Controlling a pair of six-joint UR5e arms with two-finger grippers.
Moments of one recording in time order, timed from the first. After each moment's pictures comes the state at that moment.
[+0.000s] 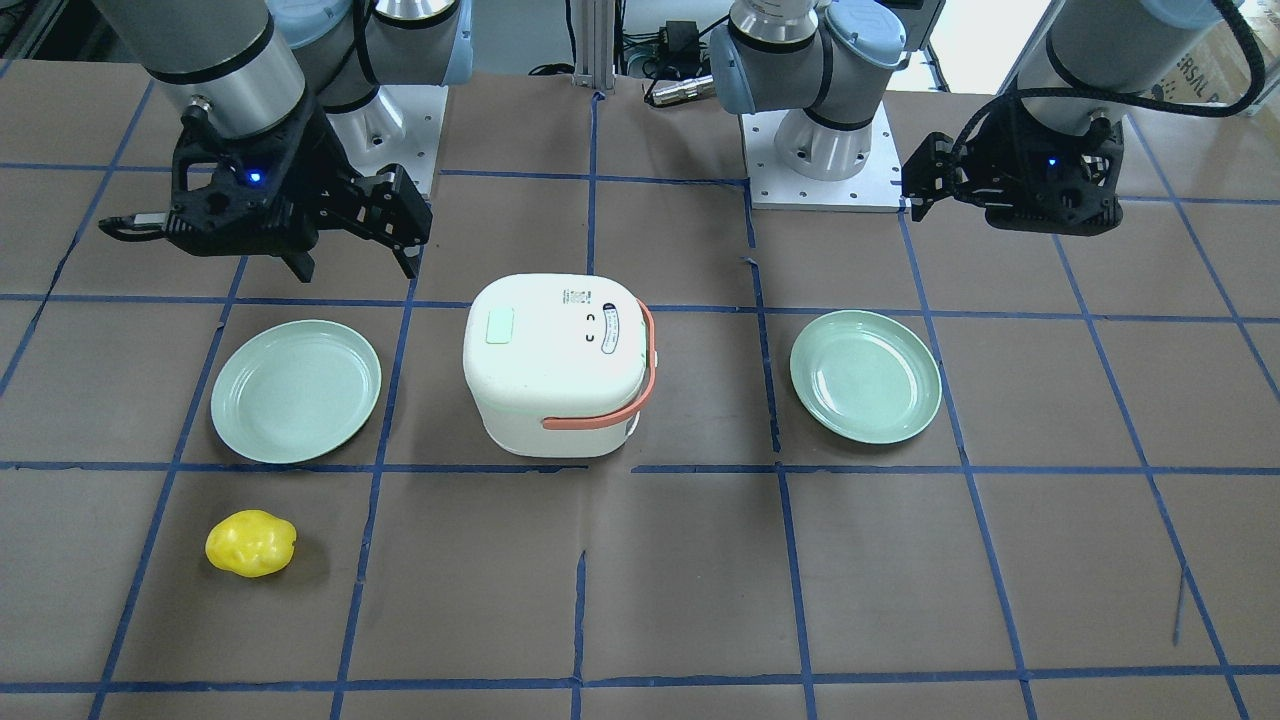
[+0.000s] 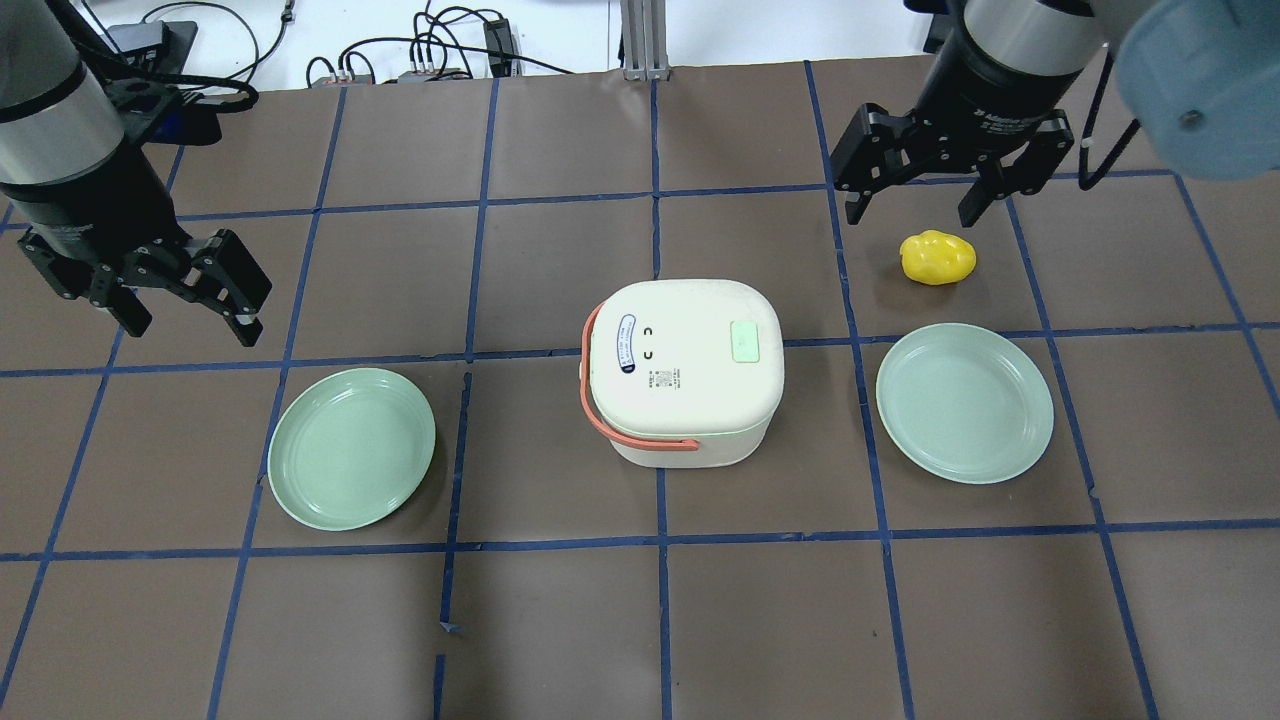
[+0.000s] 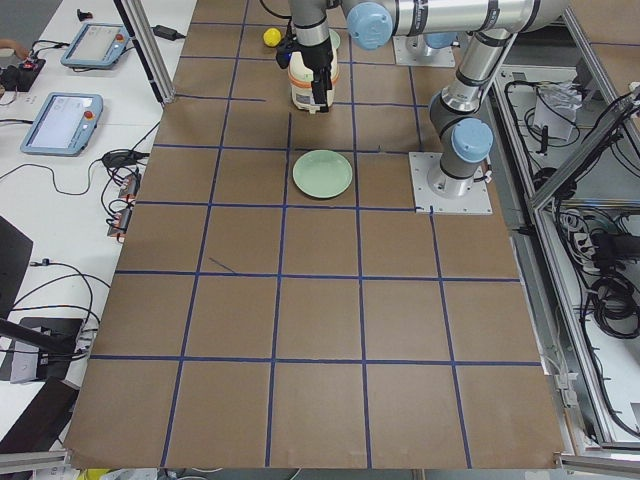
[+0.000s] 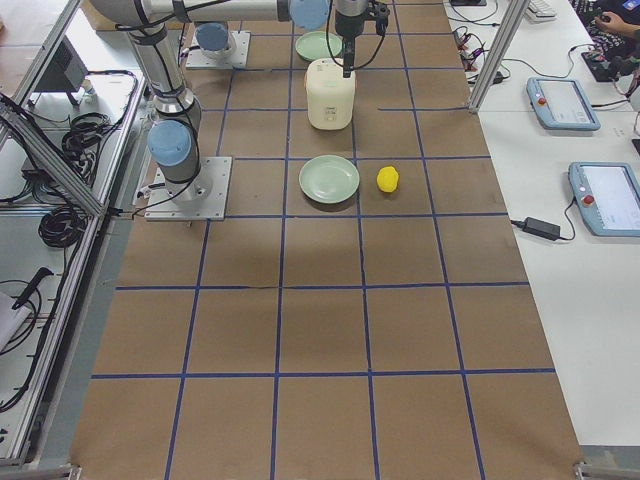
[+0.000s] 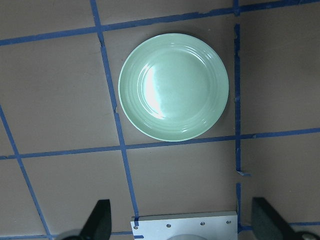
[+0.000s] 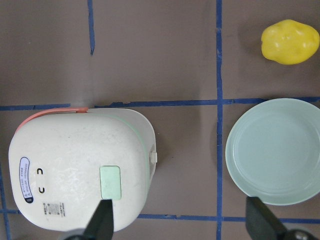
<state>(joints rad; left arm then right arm) -1.38 -1.52 -1.61 -1.78 1.69 0.28 1.63 -1.52 1.55 -1.63 -1.45 0.08</state>
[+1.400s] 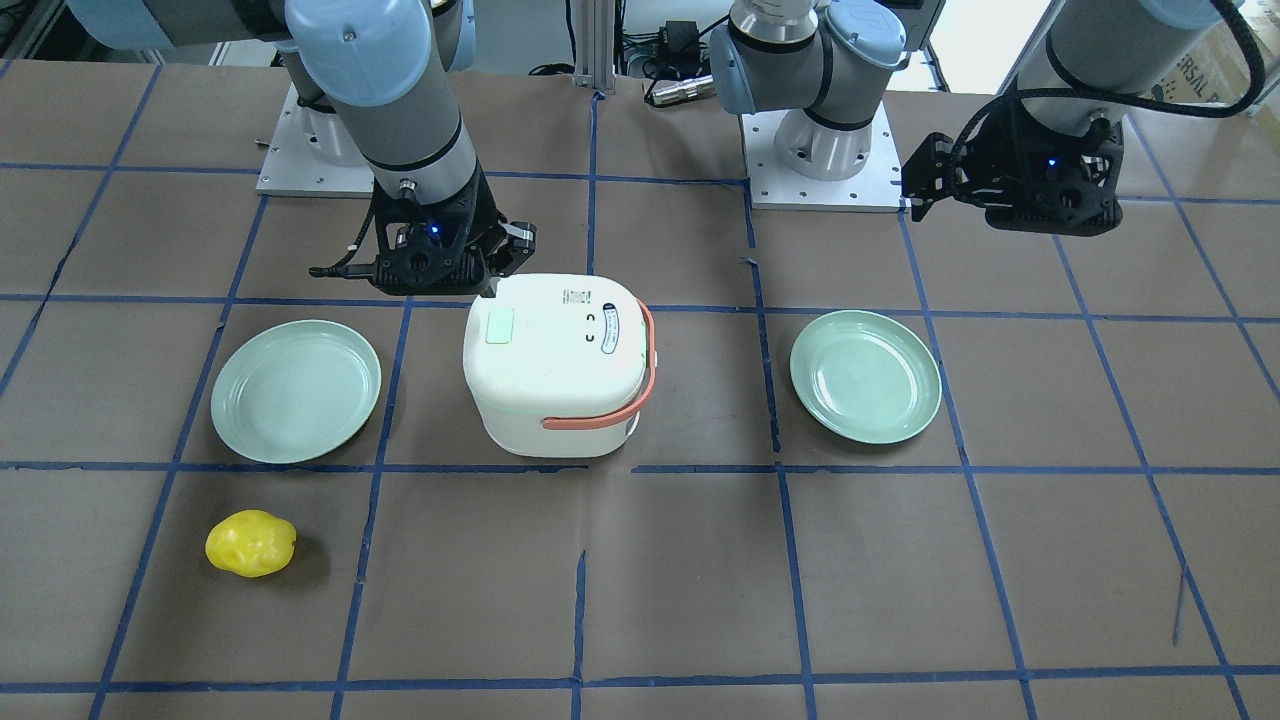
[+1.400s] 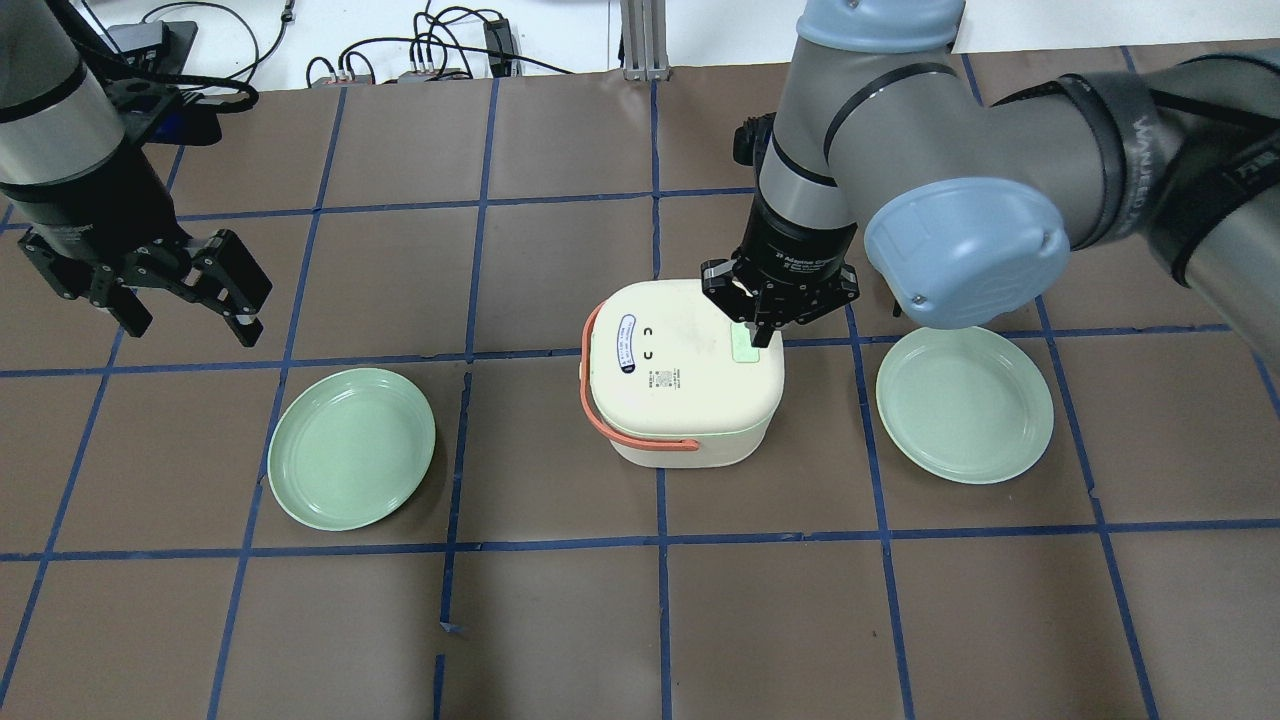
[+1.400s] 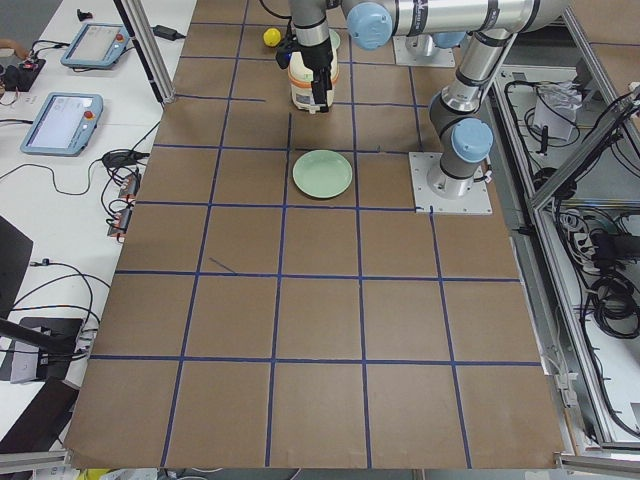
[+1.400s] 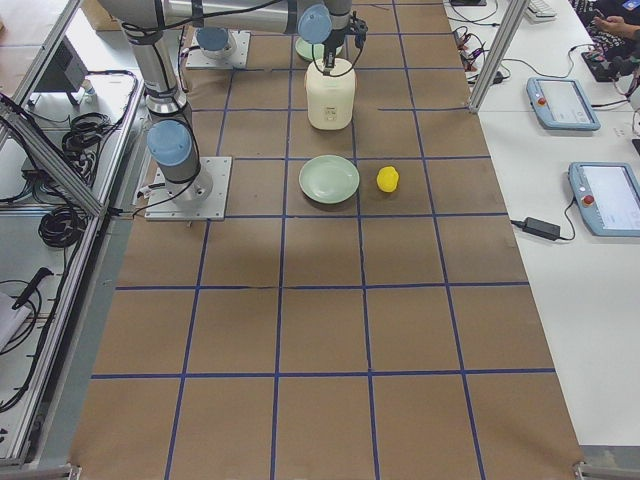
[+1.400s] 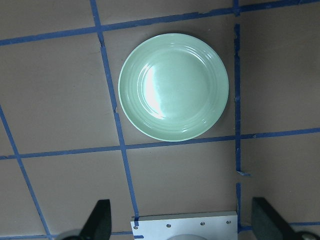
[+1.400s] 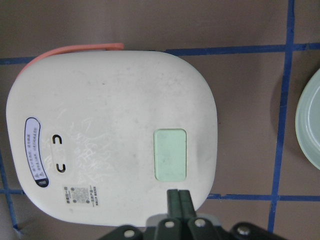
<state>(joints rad) -1.38 -1.52 -1.61 -1.78 1.69 0.28 1.79 -1.49 1.72 -1.74 -1.44 0.24</state>
